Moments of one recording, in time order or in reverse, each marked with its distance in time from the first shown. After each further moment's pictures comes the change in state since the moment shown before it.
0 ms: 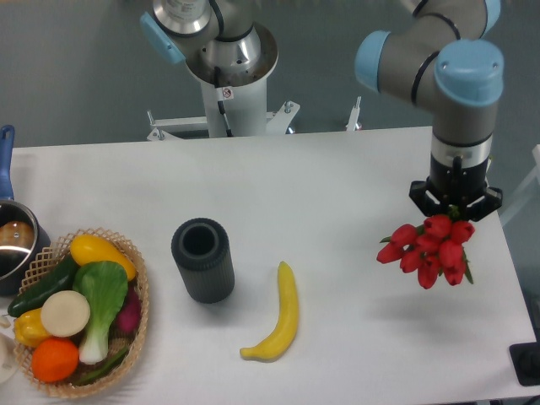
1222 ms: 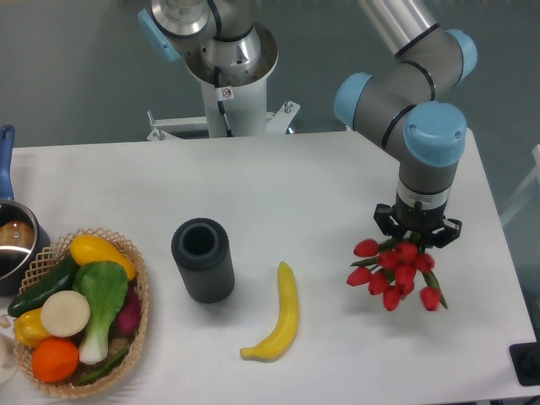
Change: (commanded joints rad) arm -0.029 -0.046 -0.066 0.023 -0.003 -0.009
